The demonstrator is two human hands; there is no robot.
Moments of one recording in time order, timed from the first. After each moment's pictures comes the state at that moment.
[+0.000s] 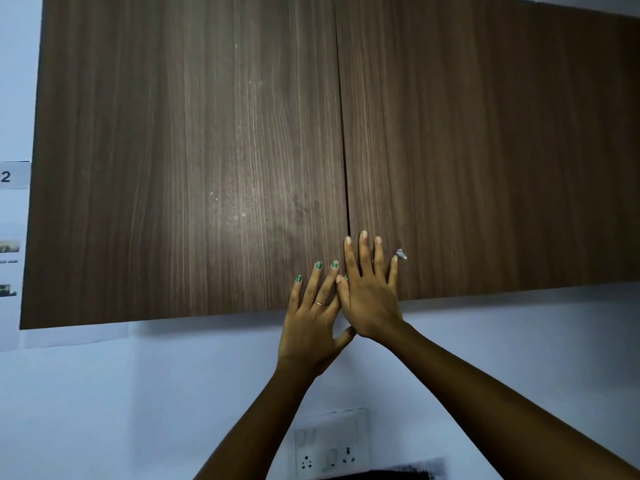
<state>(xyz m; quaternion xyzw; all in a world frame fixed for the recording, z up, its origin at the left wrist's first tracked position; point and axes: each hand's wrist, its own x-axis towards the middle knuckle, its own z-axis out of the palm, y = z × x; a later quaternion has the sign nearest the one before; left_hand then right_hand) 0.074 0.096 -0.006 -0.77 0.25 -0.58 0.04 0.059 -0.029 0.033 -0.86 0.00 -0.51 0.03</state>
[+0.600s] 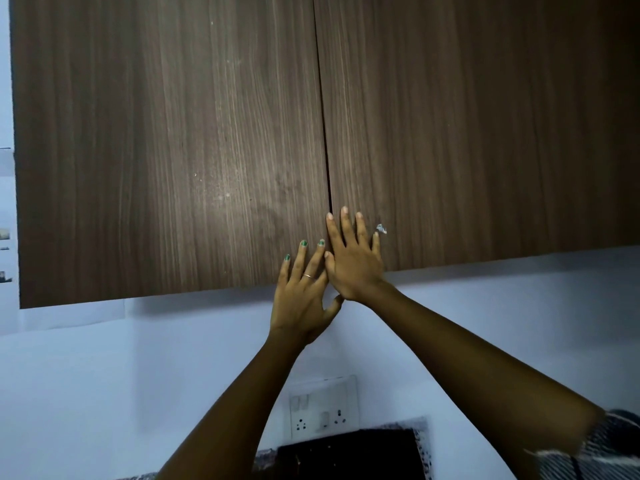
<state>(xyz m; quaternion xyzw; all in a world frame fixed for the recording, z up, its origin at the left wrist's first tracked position) 0.062 0.093 -0.001 -0.82 0.27 -0.50 0.02 0.042 -0.031 0.046 -0.88 -0.03 -0.46 0.03</state>
